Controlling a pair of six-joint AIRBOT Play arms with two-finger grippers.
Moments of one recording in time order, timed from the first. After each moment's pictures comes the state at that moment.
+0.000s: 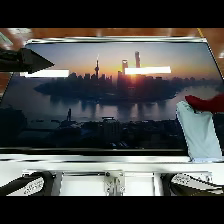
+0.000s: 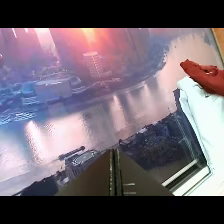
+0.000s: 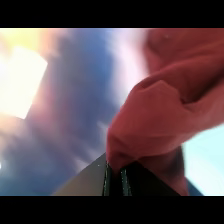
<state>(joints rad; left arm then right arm) 0.07 -1.22 1.64 0.74 -1.36 -1.35 -0.85 -1.40 1.60 -0.87 1.40 1.60</state>
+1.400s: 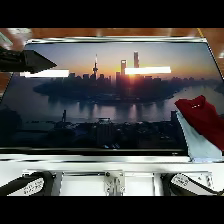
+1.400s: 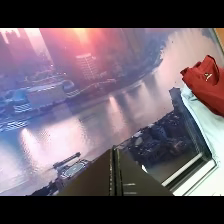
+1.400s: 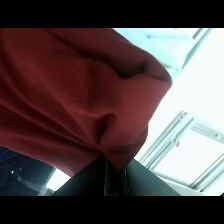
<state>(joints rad) 0.04 -1.22 1.64 0.74 -1.36 -1.30 -0.82 -1.29 1.36 -1.65 1.72 1.79</state>
